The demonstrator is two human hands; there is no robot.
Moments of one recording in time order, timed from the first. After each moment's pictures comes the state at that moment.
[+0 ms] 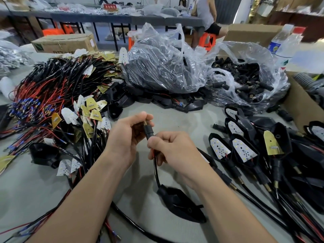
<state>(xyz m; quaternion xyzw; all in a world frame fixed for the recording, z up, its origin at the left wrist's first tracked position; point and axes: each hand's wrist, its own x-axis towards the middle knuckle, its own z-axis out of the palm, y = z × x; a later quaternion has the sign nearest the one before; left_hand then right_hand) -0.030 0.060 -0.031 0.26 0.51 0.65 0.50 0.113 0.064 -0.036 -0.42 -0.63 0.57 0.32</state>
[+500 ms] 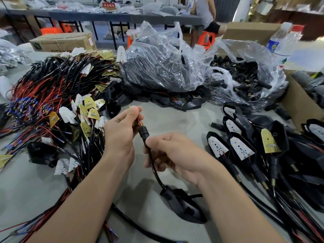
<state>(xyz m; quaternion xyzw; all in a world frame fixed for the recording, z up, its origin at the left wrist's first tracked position) -0.021 0.065 -0.033 0.24 0.52 0.73 0.37 0.126 0.061 -0.018 -0.33 -0.57 0.72 0.21</state>
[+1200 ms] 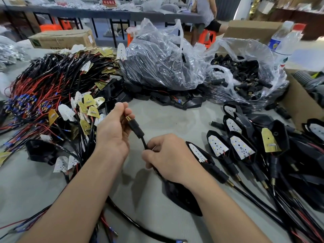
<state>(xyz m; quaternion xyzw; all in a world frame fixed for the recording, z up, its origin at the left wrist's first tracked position) -0.039 0.069 -0.031 0.12 0.45 0.77 0.44 0.113 0.053 -0.035 -0.48 -0.74 0.42 0.19</state>
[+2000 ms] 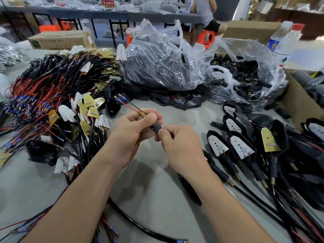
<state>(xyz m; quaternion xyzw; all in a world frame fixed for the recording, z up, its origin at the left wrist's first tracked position) -0.027 0.063 -0.036 0.36 0.45 0.62 0.53 0.119 0.068 -0.035 -0.50 -0.72 0.34 0.34</state>
